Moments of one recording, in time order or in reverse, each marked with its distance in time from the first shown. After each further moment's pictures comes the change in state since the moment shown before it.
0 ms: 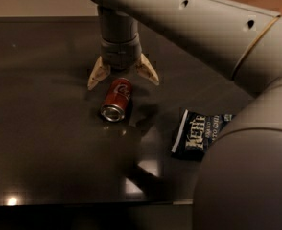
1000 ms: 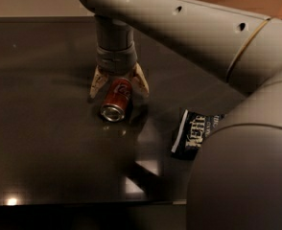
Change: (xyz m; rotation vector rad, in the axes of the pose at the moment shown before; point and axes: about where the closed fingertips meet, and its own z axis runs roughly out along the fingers) arm 0.006 0.011 0.019 -0.018 0.040 0.067
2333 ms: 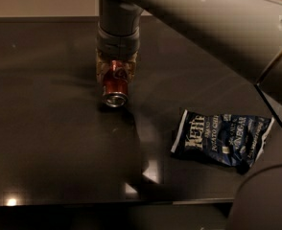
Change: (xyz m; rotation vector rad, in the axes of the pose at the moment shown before) arm -0.010 0.013 -0.048 -0.125 -0.173 -0.147
